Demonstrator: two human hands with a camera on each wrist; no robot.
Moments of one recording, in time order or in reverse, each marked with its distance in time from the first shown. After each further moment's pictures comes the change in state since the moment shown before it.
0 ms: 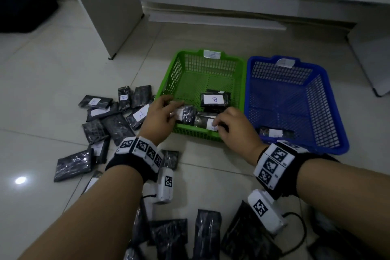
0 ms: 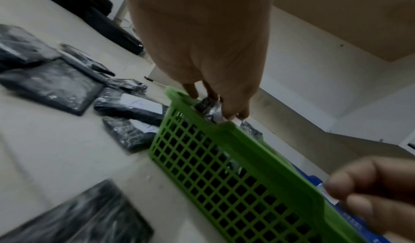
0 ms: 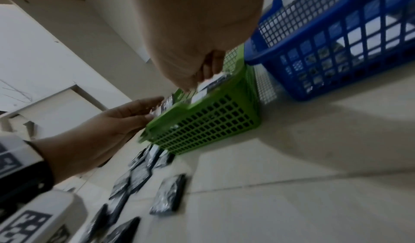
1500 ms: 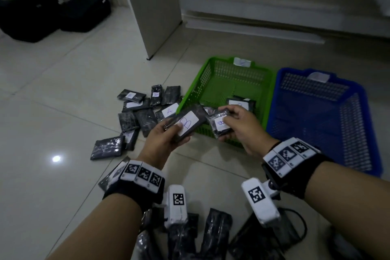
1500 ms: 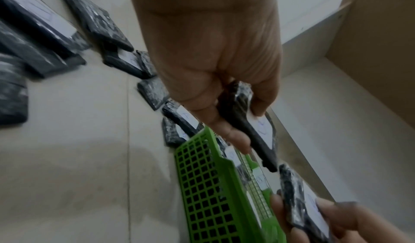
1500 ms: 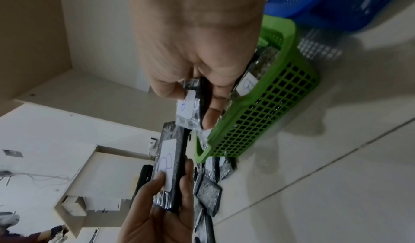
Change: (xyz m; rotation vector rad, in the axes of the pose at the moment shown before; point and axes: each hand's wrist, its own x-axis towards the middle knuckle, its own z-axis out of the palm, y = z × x) left_hand -0.077 0.032 -0.035 -1.268 0.215 -0.655; right_hand 0.020 -0.061 -0.005 0.997 -0.163 0.396
